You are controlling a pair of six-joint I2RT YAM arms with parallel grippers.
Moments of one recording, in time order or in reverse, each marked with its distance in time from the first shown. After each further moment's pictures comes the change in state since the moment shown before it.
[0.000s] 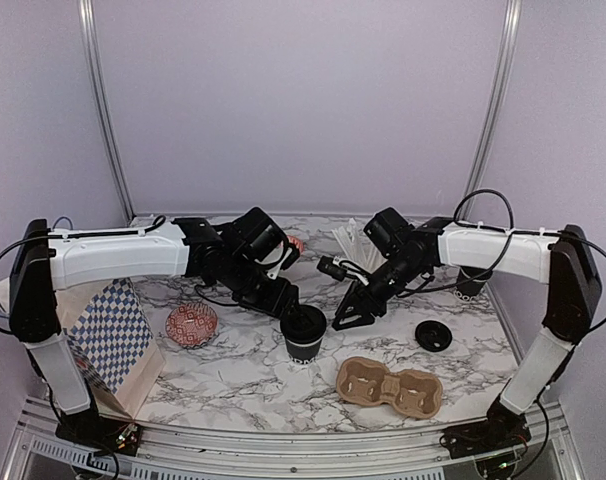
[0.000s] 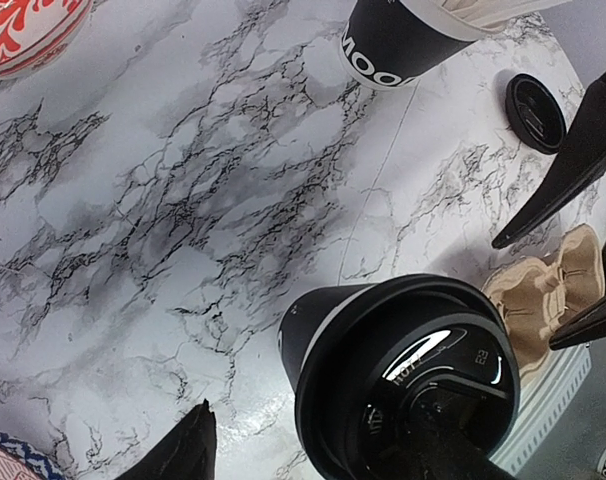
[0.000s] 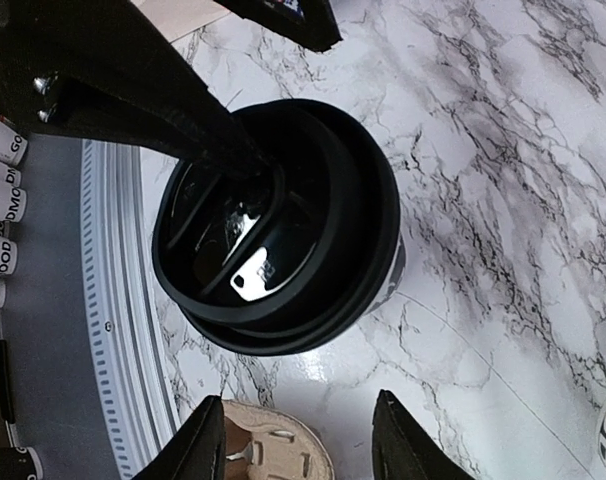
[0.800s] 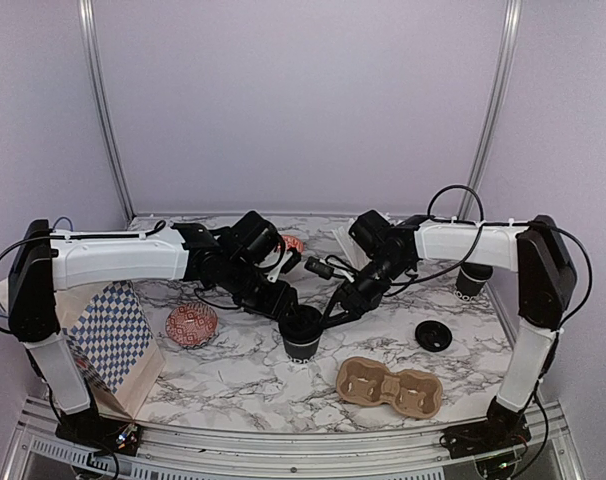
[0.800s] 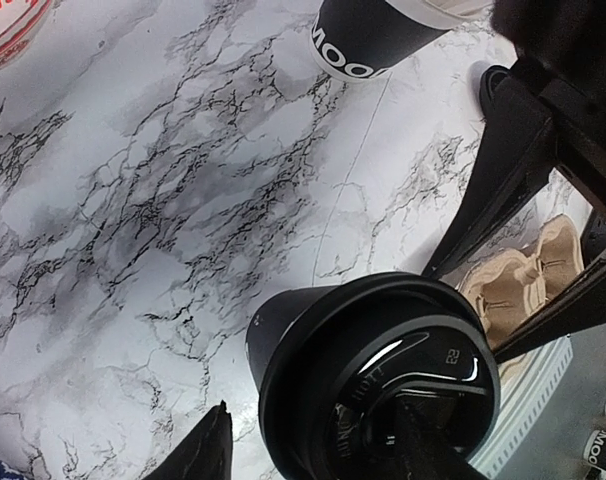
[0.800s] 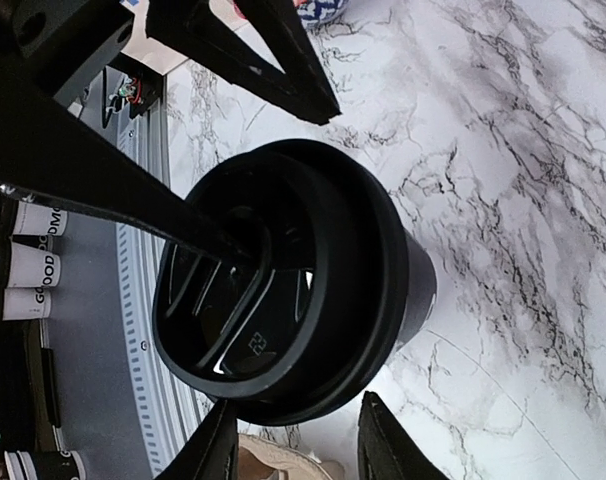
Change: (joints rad) left arm 0.010 -0.004 -0.053 0.073 0.087 0.006; right arm 0.000 0.161 0.122 -0.043 -0.127 0.030
